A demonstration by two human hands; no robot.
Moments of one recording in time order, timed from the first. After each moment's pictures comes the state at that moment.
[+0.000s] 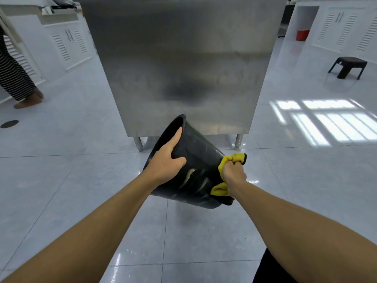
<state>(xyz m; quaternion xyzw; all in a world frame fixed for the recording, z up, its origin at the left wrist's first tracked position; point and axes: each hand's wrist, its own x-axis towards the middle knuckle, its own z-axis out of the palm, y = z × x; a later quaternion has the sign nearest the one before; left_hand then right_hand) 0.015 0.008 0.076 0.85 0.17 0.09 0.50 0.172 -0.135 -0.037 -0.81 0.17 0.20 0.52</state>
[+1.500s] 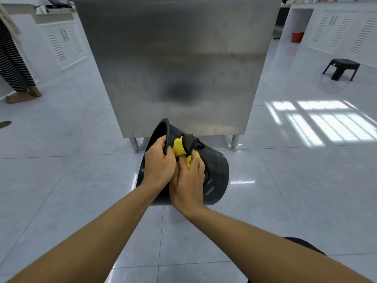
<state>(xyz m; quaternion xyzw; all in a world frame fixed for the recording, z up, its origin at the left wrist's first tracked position) 0.027 -0.005 0.059 0.81 0.25 0.33 0.43 0.049 -0.080 -0.009 -0.85 -0.27 -0.15 0.42</state>
